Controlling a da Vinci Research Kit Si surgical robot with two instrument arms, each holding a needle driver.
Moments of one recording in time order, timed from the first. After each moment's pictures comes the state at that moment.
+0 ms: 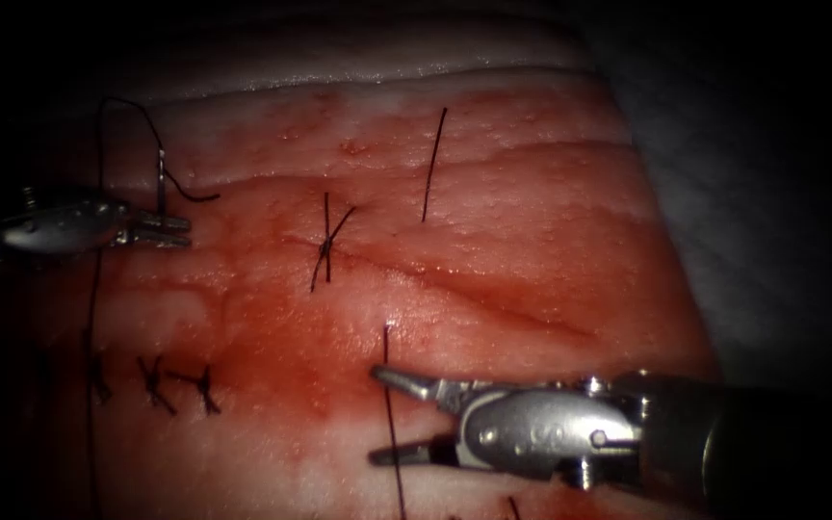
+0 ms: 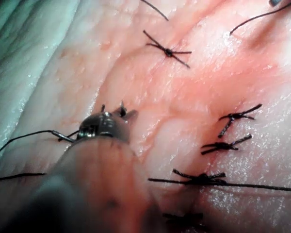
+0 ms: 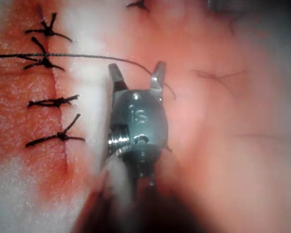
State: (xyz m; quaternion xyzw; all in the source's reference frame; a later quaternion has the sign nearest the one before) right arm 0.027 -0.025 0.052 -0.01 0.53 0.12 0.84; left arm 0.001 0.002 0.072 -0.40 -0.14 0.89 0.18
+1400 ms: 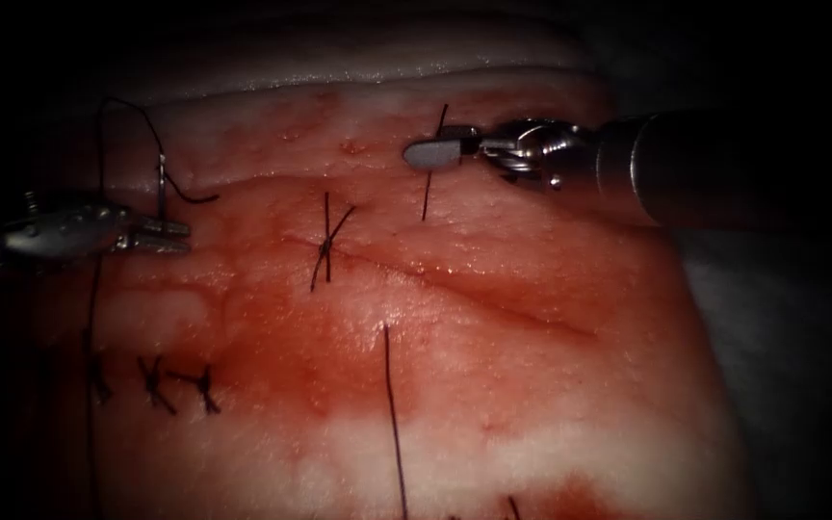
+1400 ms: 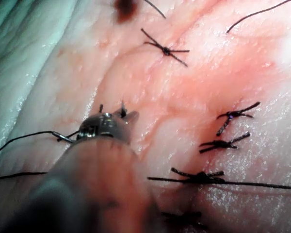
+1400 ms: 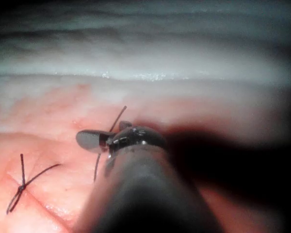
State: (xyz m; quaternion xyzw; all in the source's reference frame) right arm 0.025 -0.007 0.071 0.29 0.38 0.66 0.58; left arm 0.001 0.002 0.072 -0.40 -0.15 0.89 0.17
